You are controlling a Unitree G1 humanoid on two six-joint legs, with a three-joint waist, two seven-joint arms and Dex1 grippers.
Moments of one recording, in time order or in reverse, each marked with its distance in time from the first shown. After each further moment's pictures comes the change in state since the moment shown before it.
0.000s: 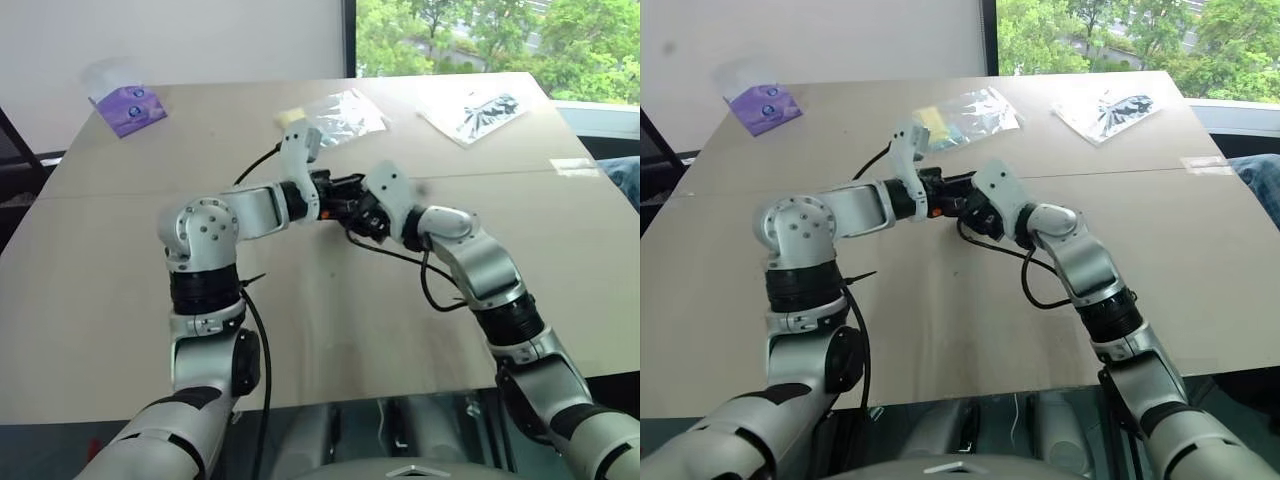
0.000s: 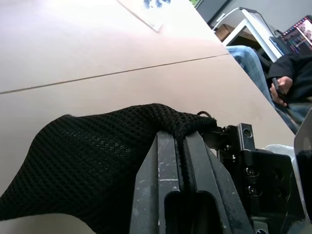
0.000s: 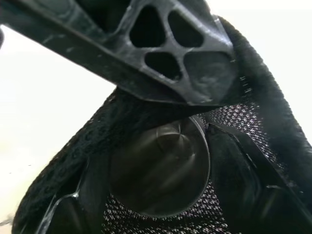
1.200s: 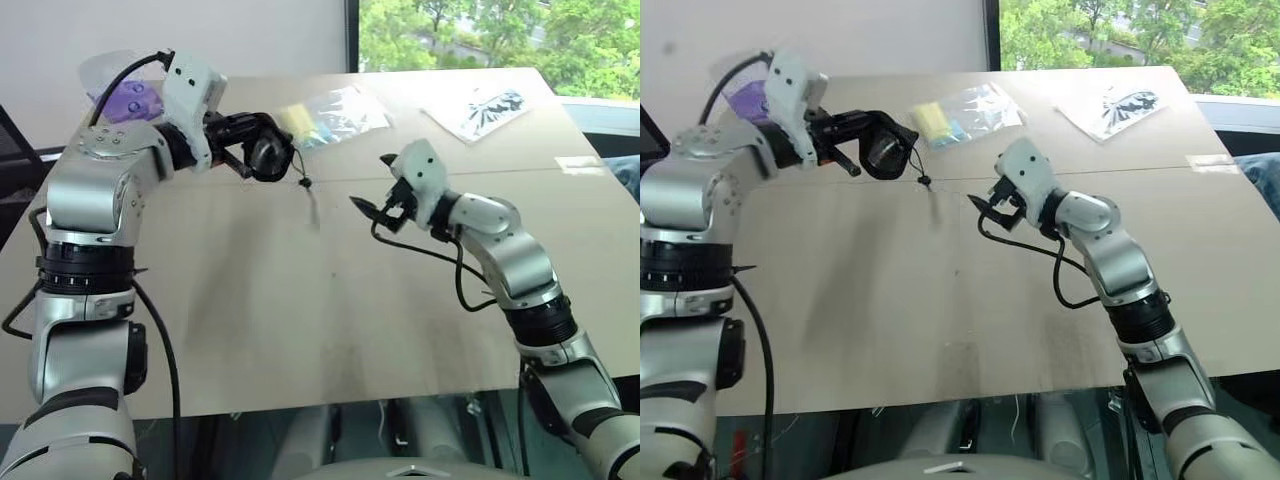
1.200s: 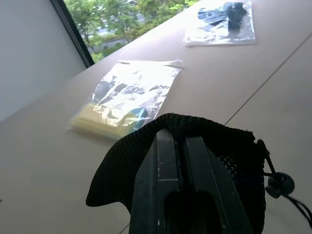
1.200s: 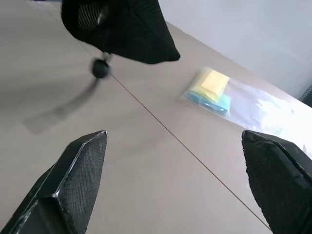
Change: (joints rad) left arm -0.016 0.552 -0.235 0.166 0.460 -0.732 -0.612; right arm 0.031 -0.133 -0.041 -0.037 0.062 -0.241 0.004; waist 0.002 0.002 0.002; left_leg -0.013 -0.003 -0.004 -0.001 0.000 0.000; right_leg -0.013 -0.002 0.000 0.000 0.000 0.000
